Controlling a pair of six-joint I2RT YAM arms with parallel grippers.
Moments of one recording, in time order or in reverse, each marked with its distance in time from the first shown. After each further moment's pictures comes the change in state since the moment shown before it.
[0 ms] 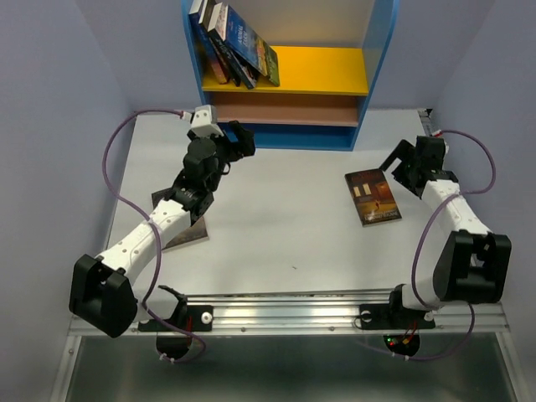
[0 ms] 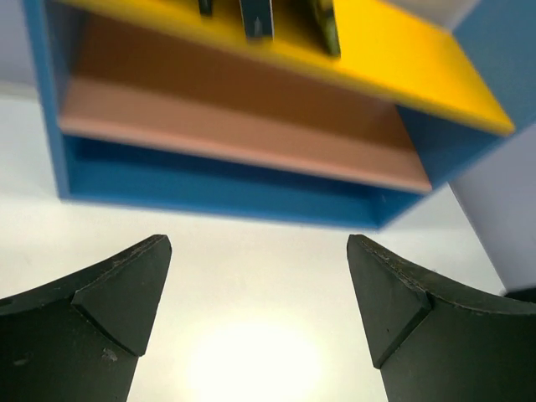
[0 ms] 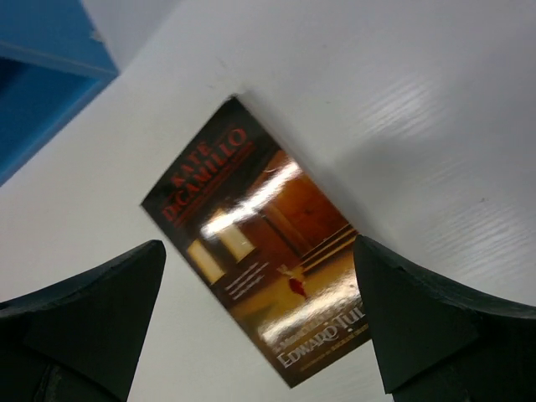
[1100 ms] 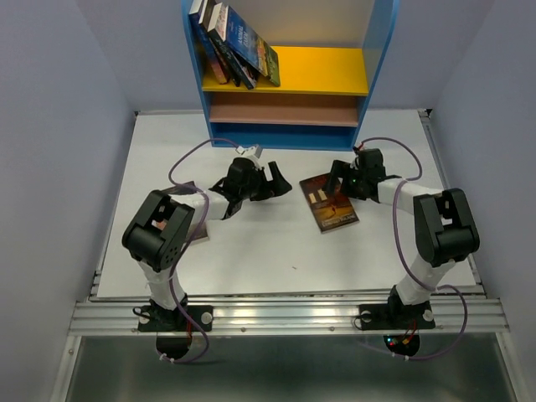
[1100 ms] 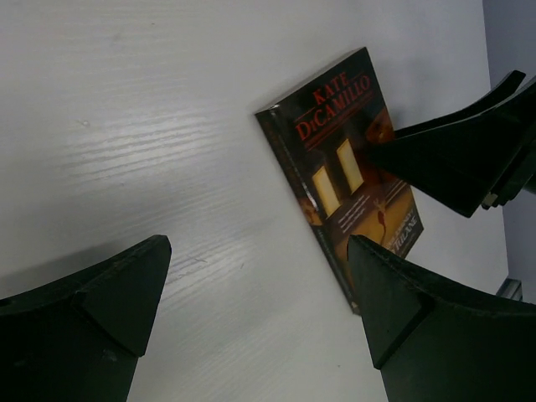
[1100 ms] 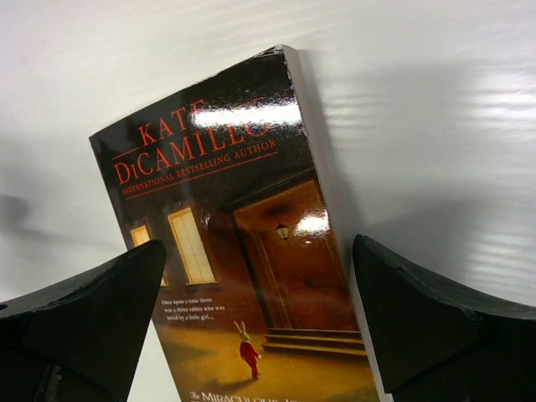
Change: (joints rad) left arm -0.041 0.511 -0.091 0.116 0.511 -0.285; right arm 0.258 0.352 -0.062 0.277 -0.291 -0.153
